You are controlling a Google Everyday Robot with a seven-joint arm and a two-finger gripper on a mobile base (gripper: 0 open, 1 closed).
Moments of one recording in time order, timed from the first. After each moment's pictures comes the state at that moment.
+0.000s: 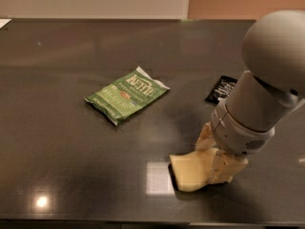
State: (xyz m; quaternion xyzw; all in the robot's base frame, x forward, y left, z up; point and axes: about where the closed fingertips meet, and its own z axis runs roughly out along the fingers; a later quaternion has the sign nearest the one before) arm 0.356 -0.122 0.839 -0.77 0.63 0.08 0.08
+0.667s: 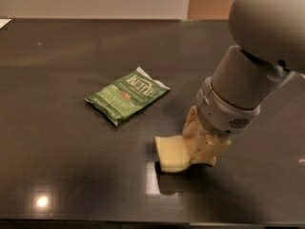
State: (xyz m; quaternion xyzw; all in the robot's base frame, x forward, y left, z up) arm 0.375 -0.091 0.871 -0.76 0.63 0.08 0.10
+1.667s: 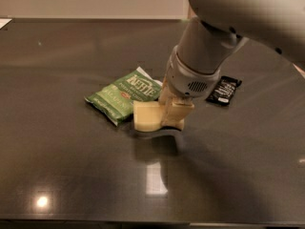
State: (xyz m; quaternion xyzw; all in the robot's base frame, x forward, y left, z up) arm 0.455 -0.040 0.890 -0.74 0.66 0.05 0.15
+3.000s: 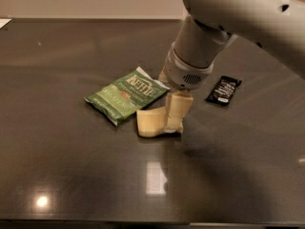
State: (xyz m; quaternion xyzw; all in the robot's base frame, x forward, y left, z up) arm 0.491 -0.038 0.880 -0.73 0.67 0.05 0.15
